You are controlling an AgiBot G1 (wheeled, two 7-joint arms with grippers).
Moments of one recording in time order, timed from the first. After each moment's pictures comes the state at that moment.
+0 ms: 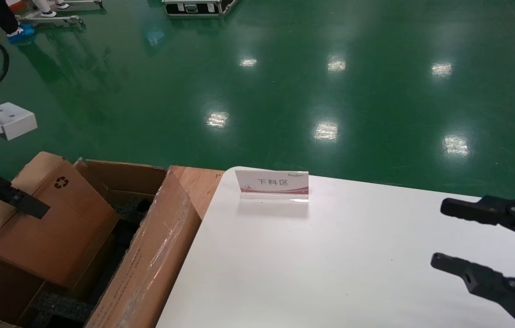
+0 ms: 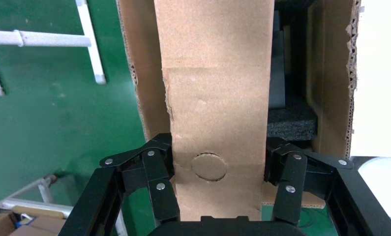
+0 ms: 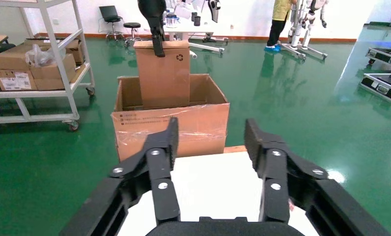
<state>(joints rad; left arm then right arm) -2.85 0.51 2.33 -1.33 1.52 1.53 -1.57 1.08 -0.61 -0.29 1.28 -0.72 -1.49 0.18</state>
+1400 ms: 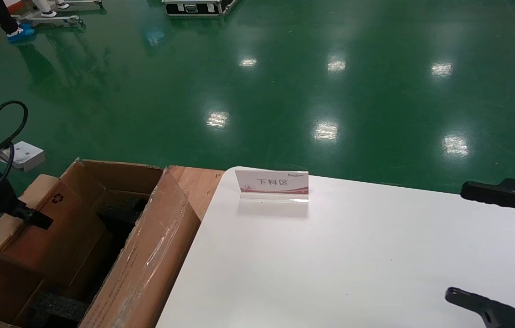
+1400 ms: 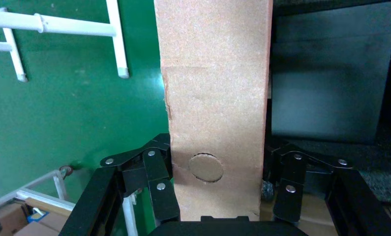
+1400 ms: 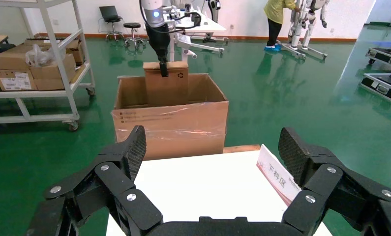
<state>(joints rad) -2.44 0.50 2.36 -1.01 1.56 1.13 -1.44 1.08 -0.61 -0.29 1.28 -0.72 -1.49 0.18</state>
